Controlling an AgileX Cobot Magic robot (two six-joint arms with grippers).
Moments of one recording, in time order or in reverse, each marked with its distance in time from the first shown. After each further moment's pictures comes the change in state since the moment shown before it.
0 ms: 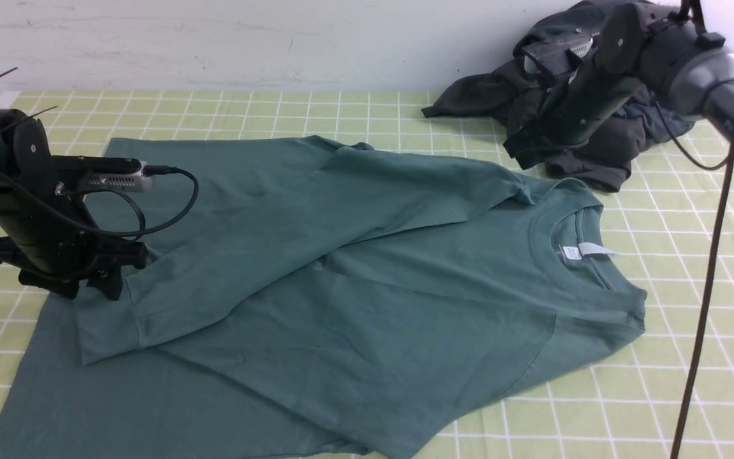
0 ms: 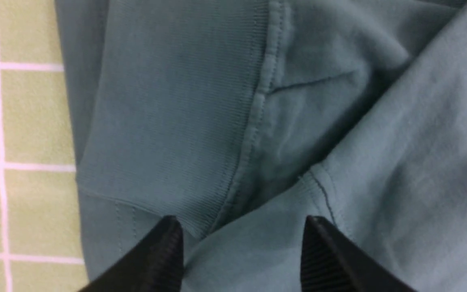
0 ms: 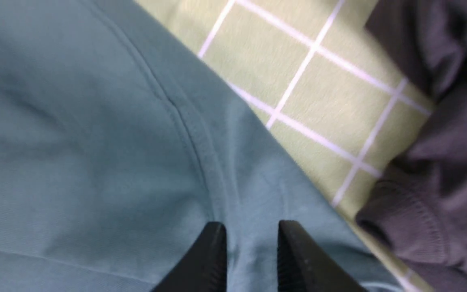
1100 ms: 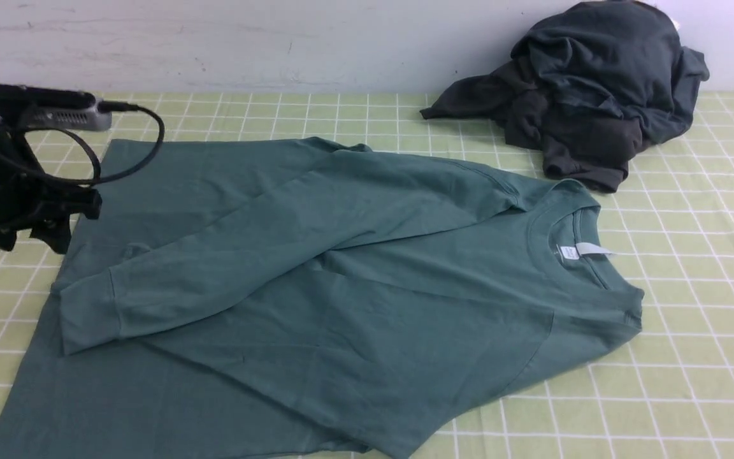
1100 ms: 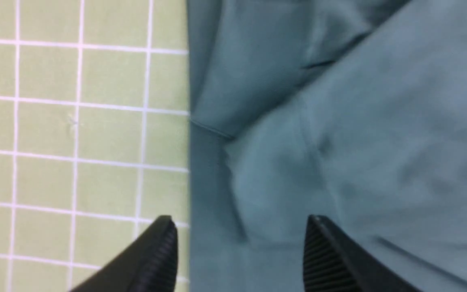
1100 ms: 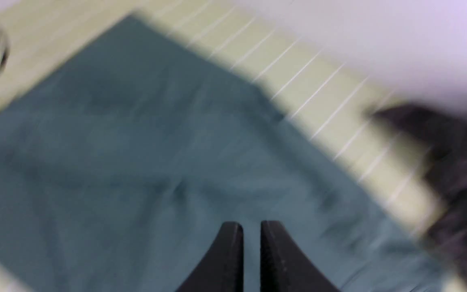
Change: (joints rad) right arm 0.229 -0.905 0.523 0.119 0.115 0.016; left arm -0.035 -0.267 -0.031 0.094 0.207 -0.077
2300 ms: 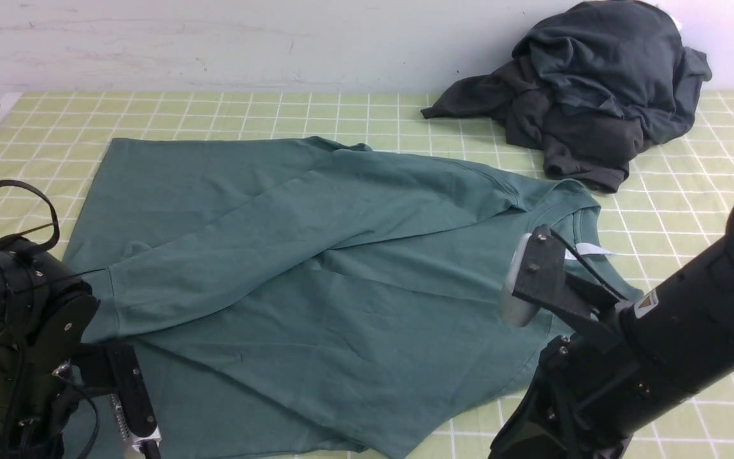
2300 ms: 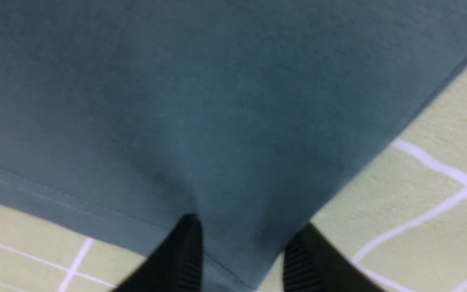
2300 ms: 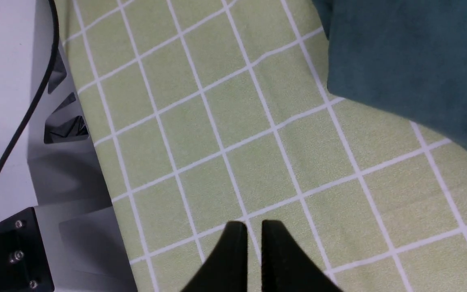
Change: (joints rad) right arm 0.097 -0.145 0.941 0.401 -0.166 -0.572; left arm -0.189 0.027 0.565 0.366 -0.089 0.580
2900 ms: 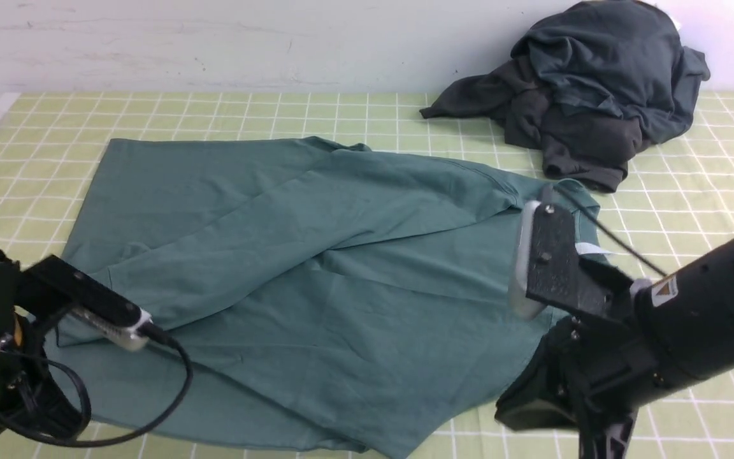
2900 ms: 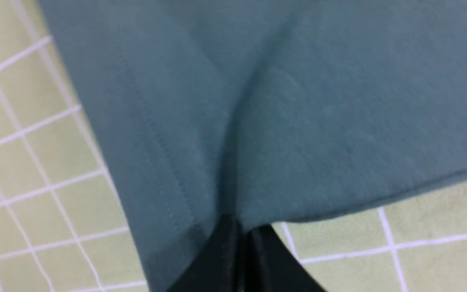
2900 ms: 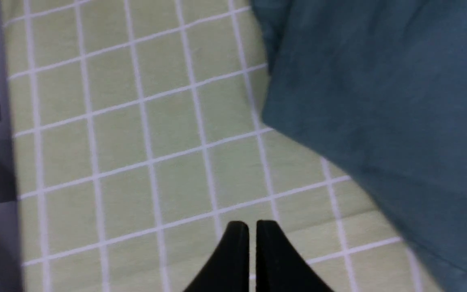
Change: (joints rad) right arm 0.020 -0.061 0.000 -0.157 -0.185 -0.105; left arm 0.000 -0.329 0.005 -0.121 0.018 -0.512
